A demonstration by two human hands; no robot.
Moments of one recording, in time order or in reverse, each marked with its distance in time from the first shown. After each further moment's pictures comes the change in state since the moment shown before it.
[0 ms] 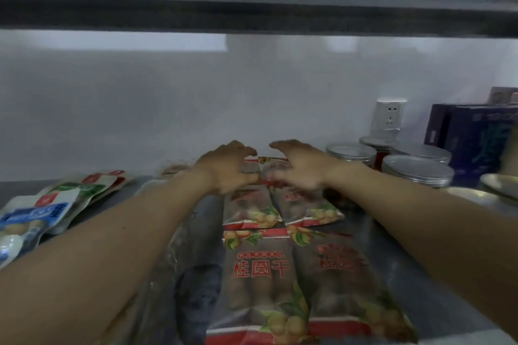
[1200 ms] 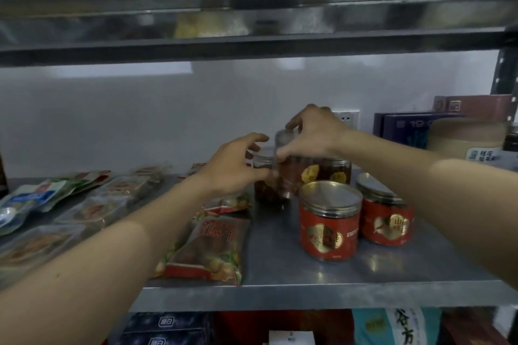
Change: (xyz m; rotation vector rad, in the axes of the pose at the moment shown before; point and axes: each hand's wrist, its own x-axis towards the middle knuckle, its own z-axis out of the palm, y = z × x) left_hand -0.038 0.201 -0.016 -0.479 0.298 0.023; right_hand -0.135 0.093 -0.112 0.144 0.269 0.028
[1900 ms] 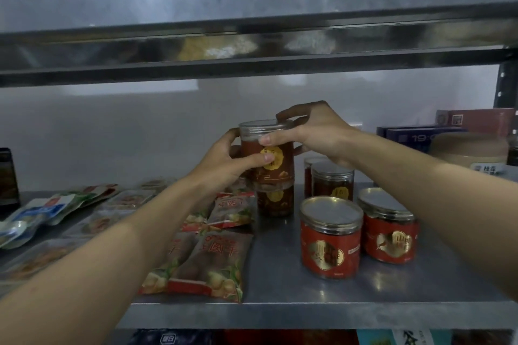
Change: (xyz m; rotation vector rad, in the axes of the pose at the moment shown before) left_hand -0.005 0.010 -0.021 -0.540 0.087 -0.114; right_hand 0.000 -0.003 -0.014 0.668 -0.002 -0.032
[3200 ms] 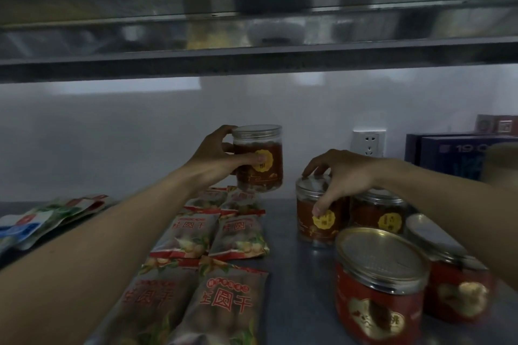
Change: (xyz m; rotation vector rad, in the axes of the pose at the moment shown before) left_hand 0.086 -0.047 -0.047 0.082 0.053 -0.037; right_hand 0.066 0.081 -0.003 -0.705 -0.431 0.111
